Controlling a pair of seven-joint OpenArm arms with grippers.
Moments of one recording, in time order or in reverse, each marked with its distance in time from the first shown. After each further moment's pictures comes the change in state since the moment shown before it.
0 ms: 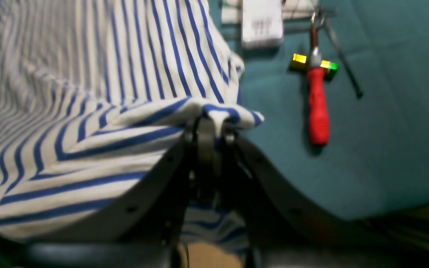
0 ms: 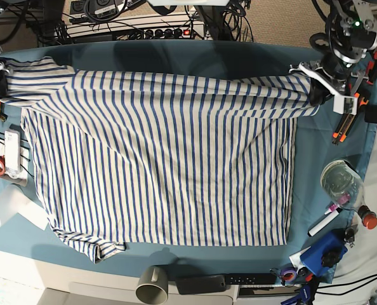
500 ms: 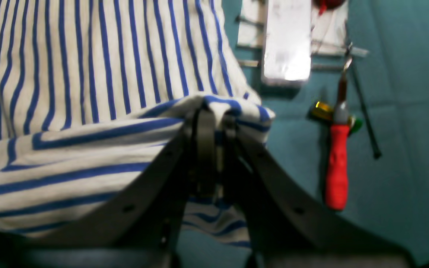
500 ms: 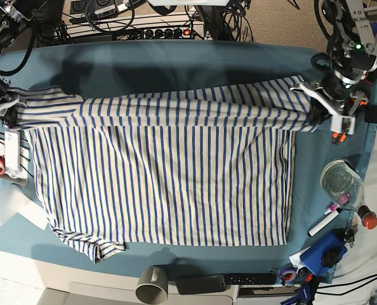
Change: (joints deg) left arm -6.0 -4.9 5.1 -5.7 1.0 0.3 -3.6; right arm 10.7 0.8 -12.5 -0.1 -16.3 -4.8 6.0
